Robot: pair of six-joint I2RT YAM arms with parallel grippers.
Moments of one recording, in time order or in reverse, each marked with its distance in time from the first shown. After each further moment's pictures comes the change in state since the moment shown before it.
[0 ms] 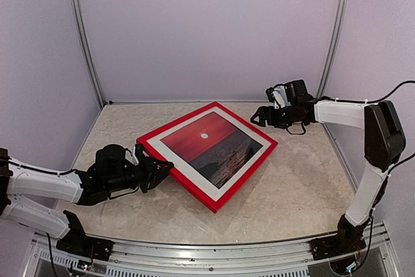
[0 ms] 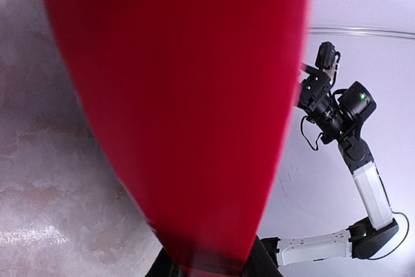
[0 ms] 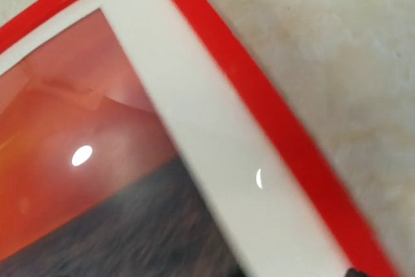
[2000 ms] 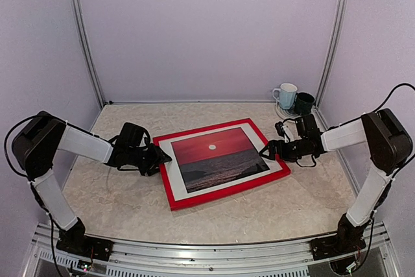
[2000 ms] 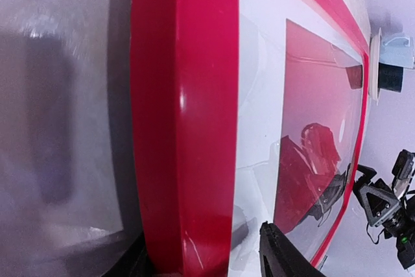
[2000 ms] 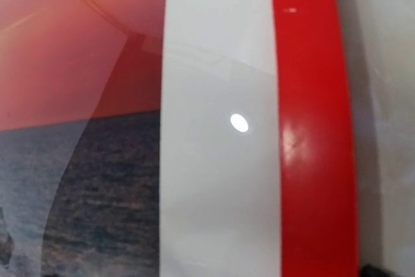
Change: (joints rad) left arm 0.324 0.515 0.390 -0.348 0.200 0.304; right arm -0.064 -0.027 -0.422 0.246 -0.154 -0.016
